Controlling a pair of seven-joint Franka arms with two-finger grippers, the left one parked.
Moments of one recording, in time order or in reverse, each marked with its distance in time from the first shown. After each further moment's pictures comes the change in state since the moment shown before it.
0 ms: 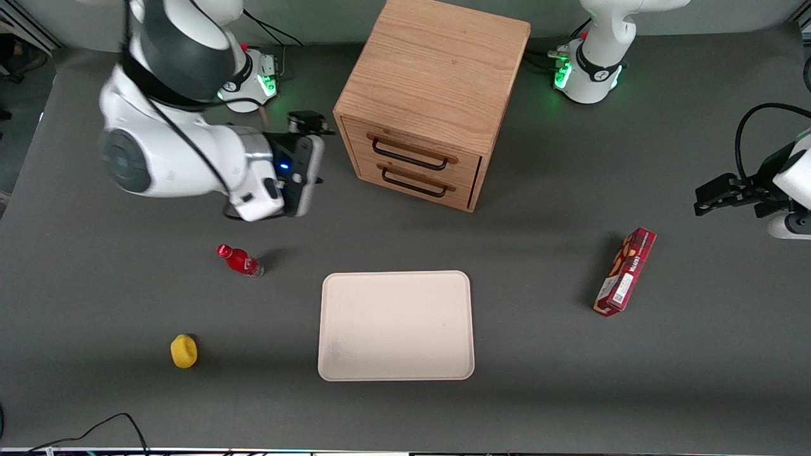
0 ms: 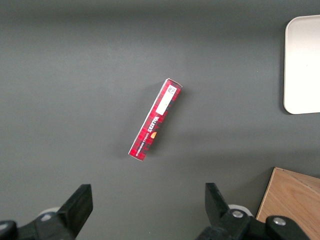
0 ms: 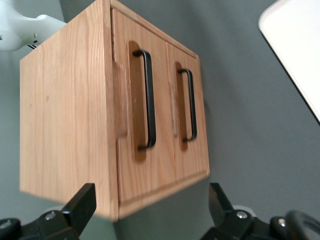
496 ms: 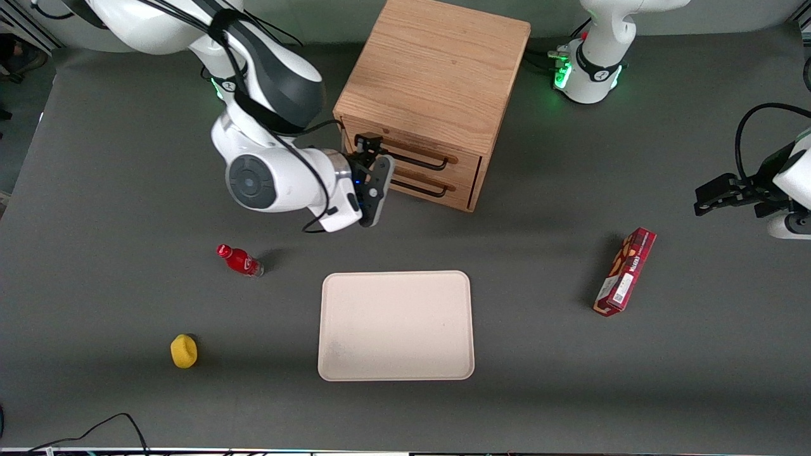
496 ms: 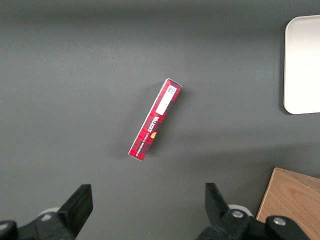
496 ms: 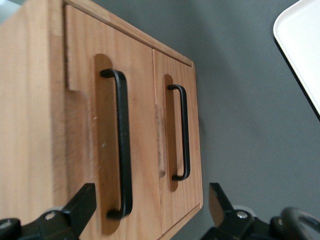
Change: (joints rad) arm 0.004 0.183 0.211 0.000 -0.213 0.203 0.124
